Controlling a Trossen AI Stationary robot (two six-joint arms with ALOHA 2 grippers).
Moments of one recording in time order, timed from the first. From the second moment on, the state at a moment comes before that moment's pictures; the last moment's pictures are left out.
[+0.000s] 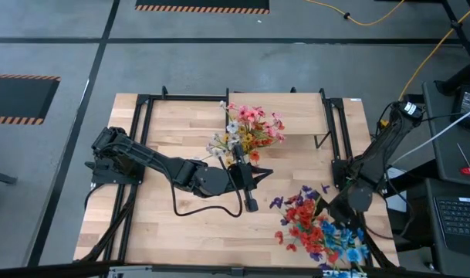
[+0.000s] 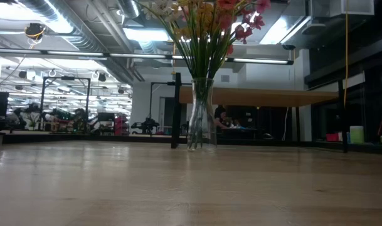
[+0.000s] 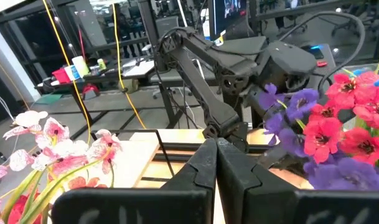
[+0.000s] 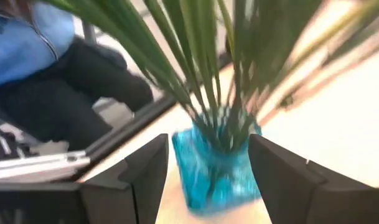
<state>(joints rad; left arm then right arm) -0.36 1.77 1.63 0.00 -0.69 0.06 0.95 0.83 0.39 -0.05 0.15 0.09</state>
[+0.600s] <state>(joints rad) -0.36 1.77 1.63 0.00 -0.69 0.05 0.95 0.85 0.37 -0.13 0.19 0.28</state>
